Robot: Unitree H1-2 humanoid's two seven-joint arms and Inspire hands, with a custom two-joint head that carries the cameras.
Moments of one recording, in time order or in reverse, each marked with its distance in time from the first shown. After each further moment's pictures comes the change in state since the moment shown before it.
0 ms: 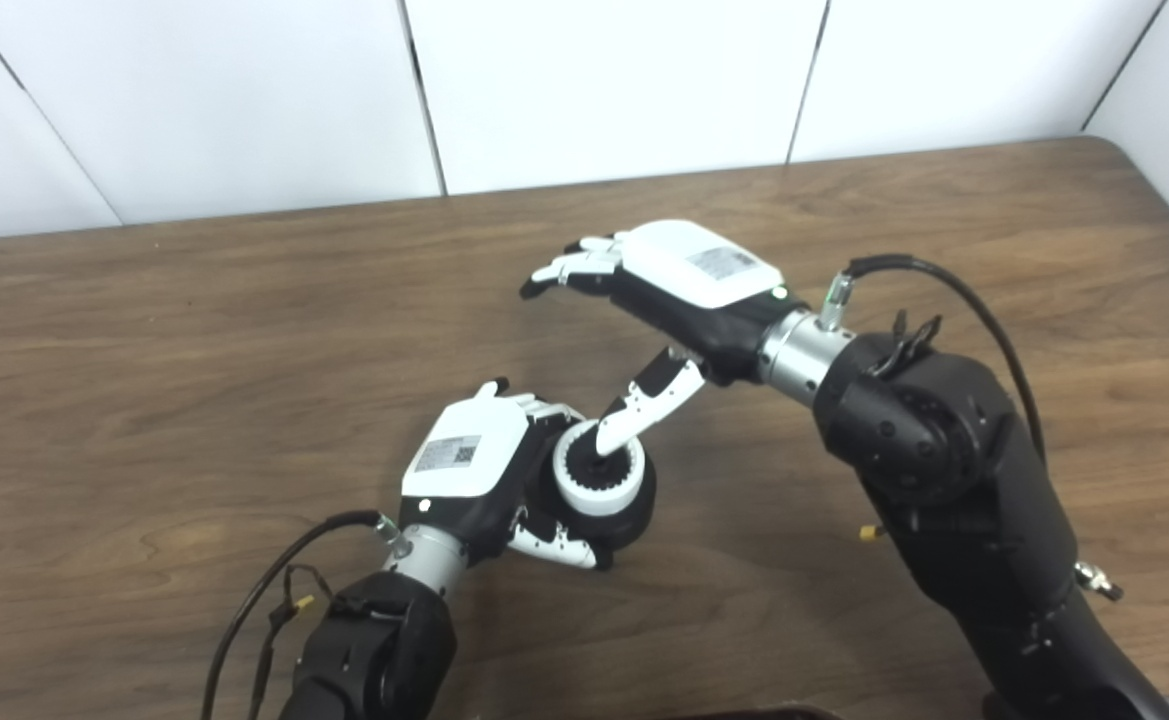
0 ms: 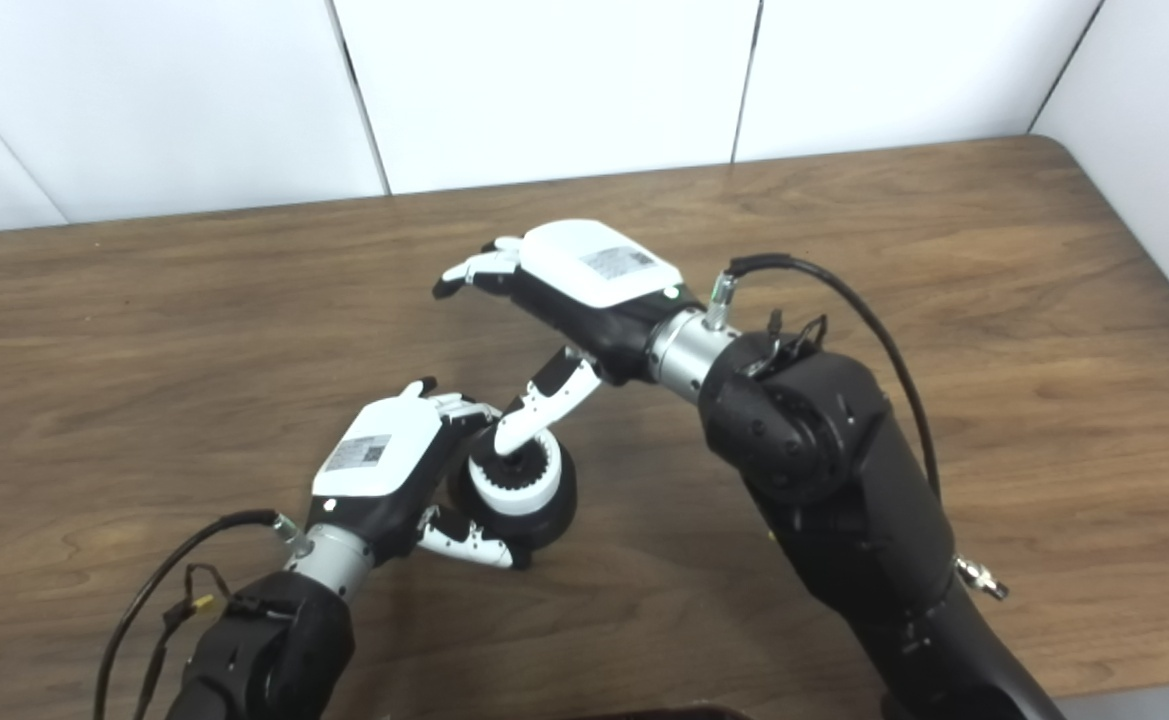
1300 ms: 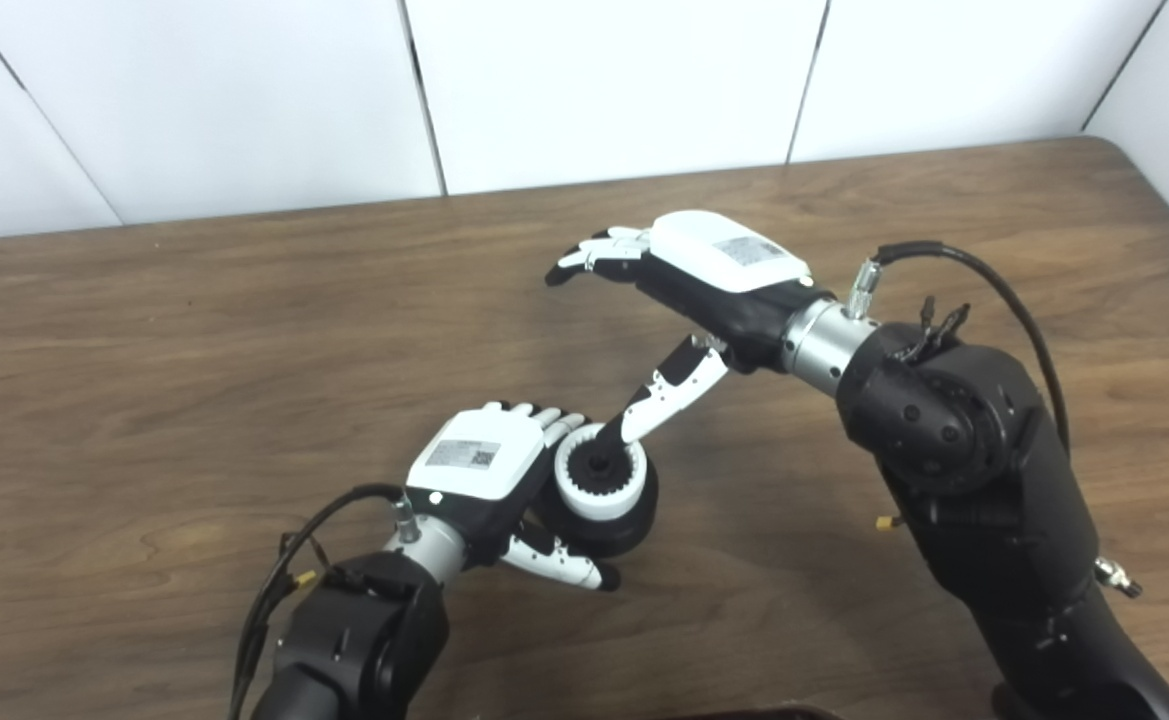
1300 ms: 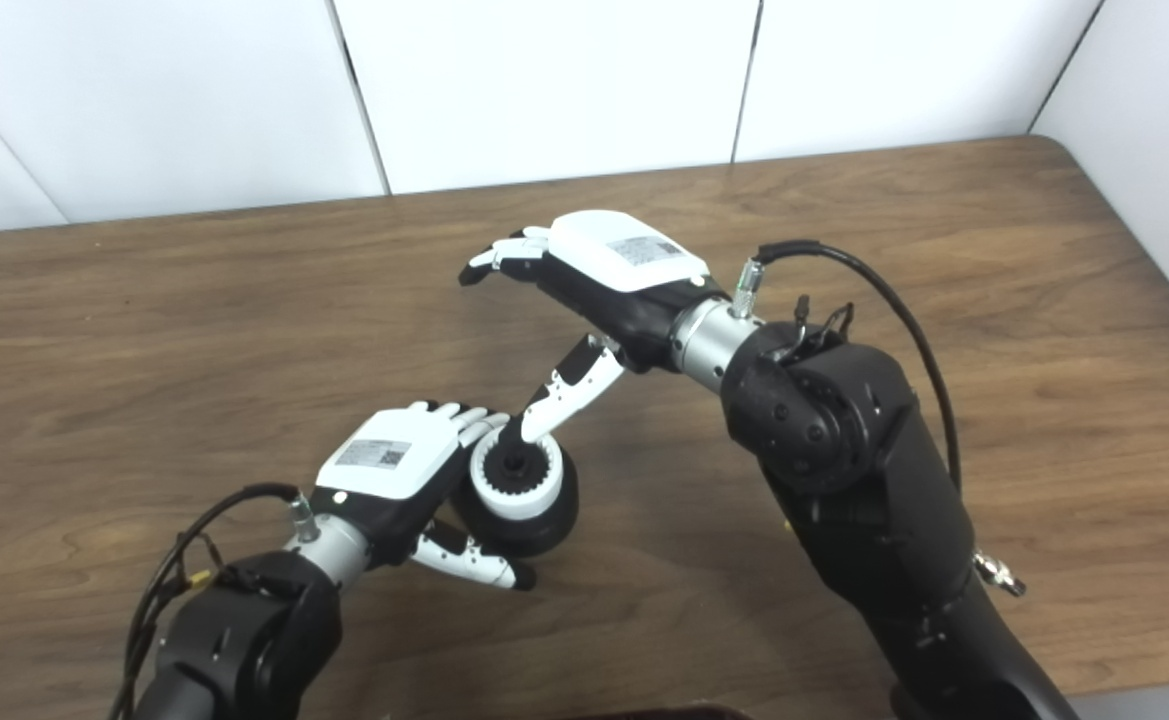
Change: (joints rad) left arm -0.073 0.019 0.007 -0.101 0.180 0.003 -0.429; right arm -0.002 -0.016 -0.030 -0.004 0.005 0.045 0.031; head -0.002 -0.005
